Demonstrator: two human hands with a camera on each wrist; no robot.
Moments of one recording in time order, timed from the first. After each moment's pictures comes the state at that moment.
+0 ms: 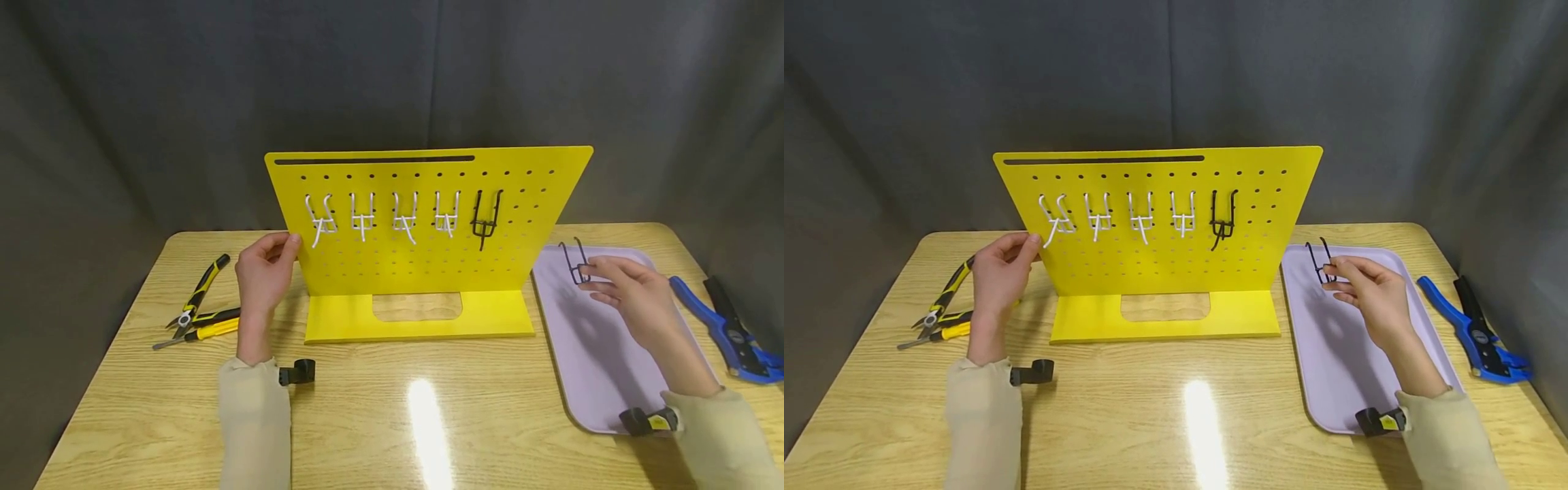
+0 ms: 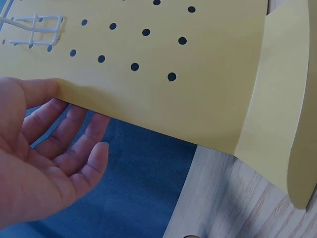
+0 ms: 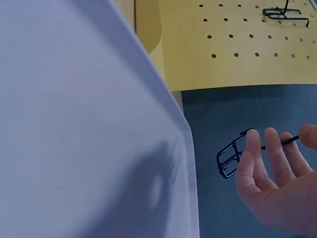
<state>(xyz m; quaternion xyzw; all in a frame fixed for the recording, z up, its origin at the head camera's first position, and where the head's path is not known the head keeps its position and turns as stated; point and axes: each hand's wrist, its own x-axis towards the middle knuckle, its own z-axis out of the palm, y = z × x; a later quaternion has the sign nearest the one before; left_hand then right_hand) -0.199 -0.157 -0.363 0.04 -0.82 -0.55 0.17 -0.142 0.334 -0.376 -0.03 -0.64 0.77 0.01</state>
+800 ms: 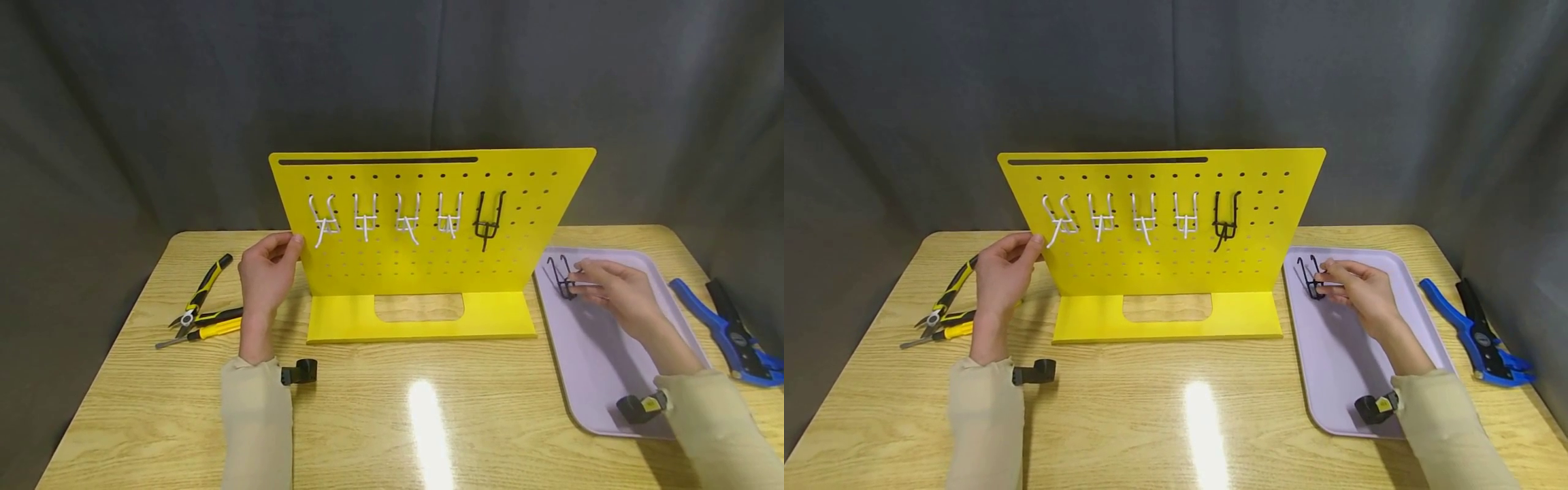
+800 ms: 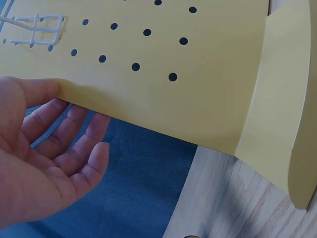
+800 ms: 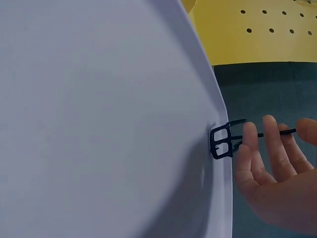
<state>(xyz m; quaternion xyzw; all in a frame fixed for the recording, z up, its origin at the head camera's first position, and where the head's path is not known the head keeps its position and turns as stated) -0.199 -0.158 -0.365 0.04 -0.81 -0.56 0.17 -0.166 0.343 -0.396 -0.06 -0.67 0.74 -0.05</state>
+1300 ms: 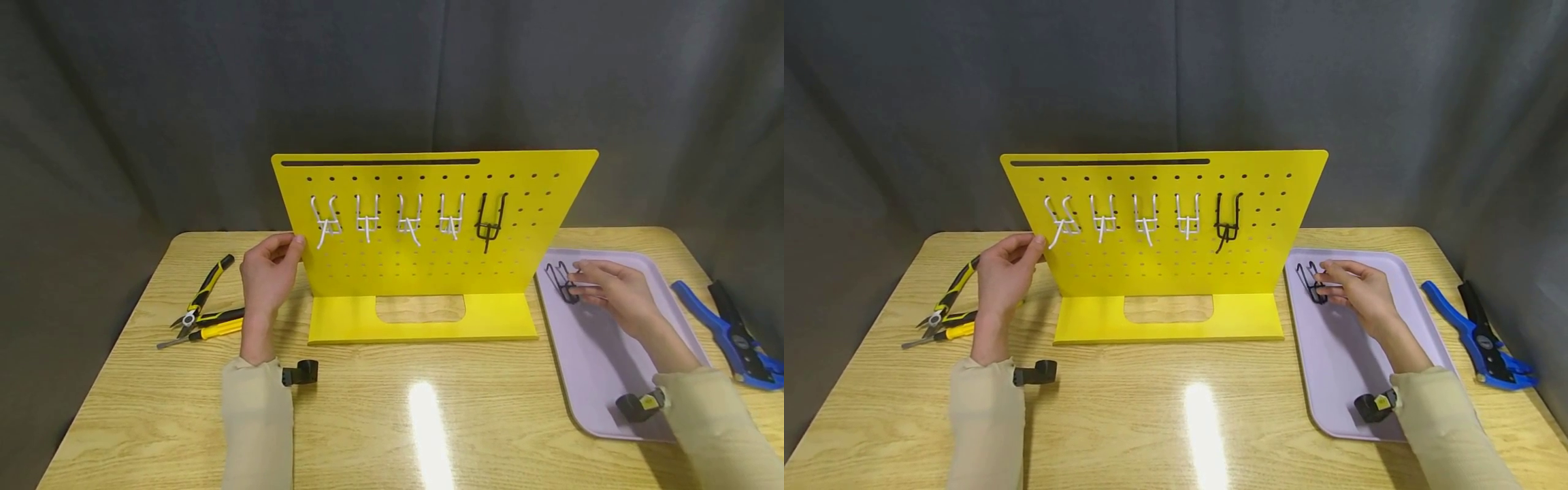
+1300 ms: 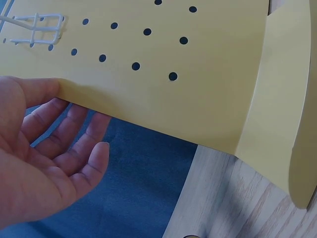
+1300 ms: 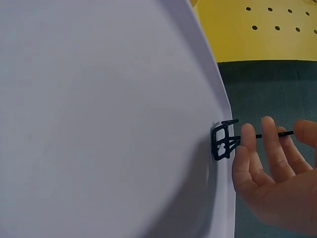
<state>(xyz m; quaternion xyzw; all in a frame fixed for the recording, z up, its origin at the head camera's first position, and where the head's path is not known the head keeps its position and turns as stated) -0.199 -0.159 -0.364 0.04 -0.81 -0.56 0.17 -0.172 0.343 -0.397 -0.07 -0.69 0.72 -0.06</state>
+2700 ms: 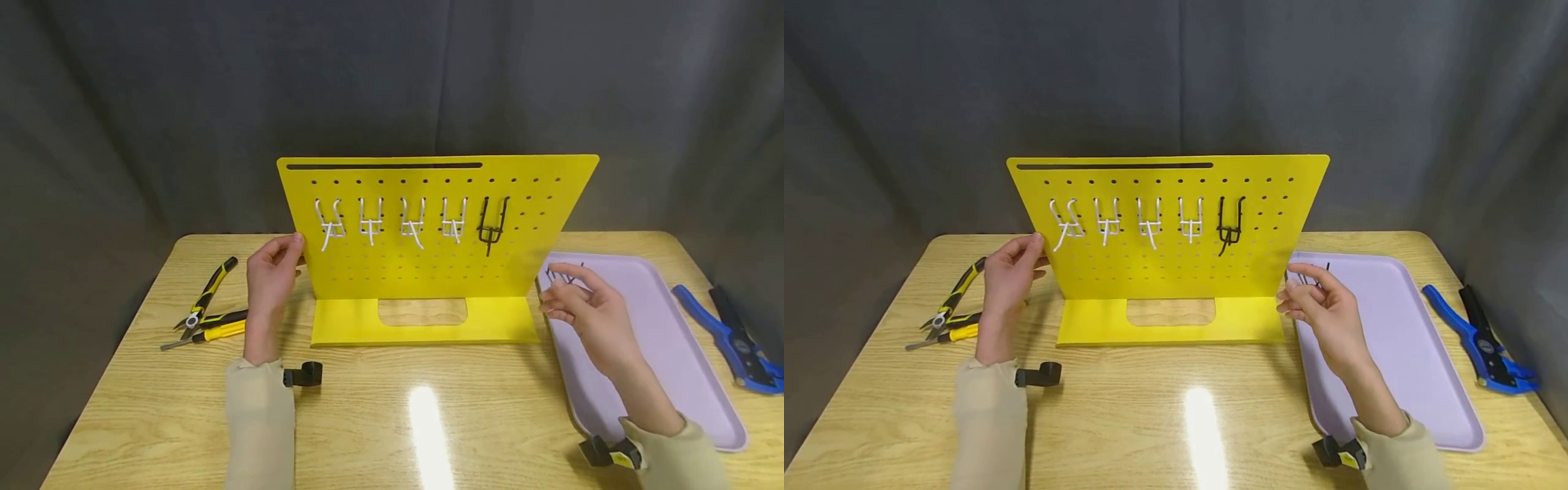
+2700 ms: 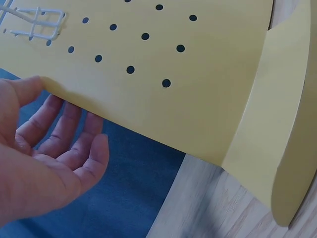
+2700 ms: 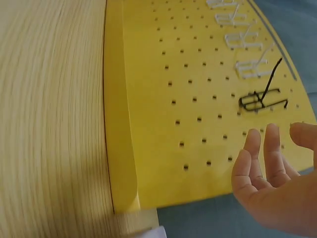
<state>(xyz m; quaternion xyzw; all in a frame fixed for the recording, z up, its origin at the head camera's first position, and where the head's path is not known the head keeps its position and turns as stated) -0.202 -0.160 -0.369 0.08 -0.74 -0.66 0.12 -0.118 0.255 -0.365 0.08 -0.65 0.76 0.04</state>
